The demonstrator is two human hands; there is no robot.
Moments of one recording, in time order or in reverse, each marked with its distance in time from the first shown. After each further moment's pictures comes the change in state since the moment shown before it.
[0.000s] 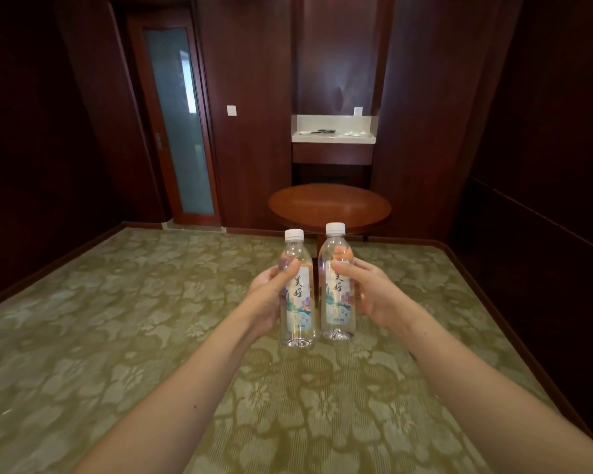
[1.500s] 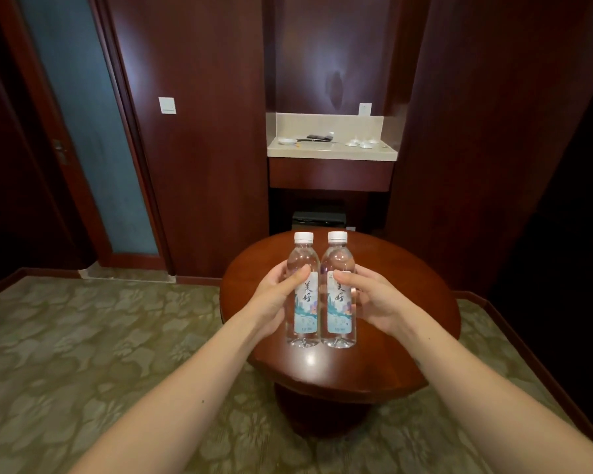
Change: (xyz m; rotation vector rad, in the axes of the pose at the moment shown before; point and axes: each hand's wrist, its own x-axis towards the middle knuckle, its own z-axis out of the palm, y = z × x) left_hand 0.983 0.067 -0.088 0.061 -0.138 0.008; right_hand 0.947 -0.091 -0.215 -0.009 0.030 0.010
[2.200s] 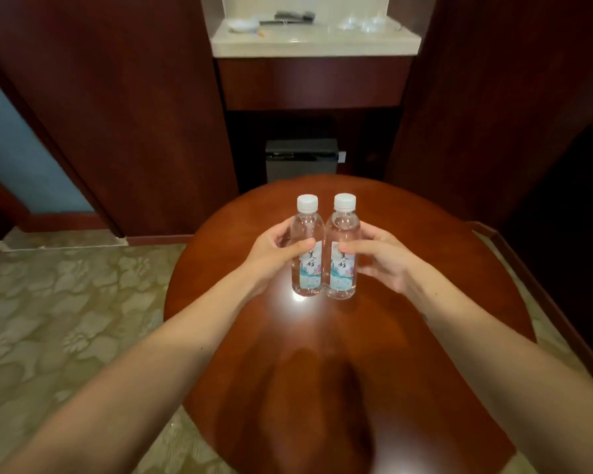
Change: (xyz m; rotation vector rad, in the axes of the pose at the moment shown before) left_hand 0.385 -0.073 -0.090 0.272 -0.059 -0.108; right_hand 0.369 0.054 -0.117 0.008 0.109 0.190
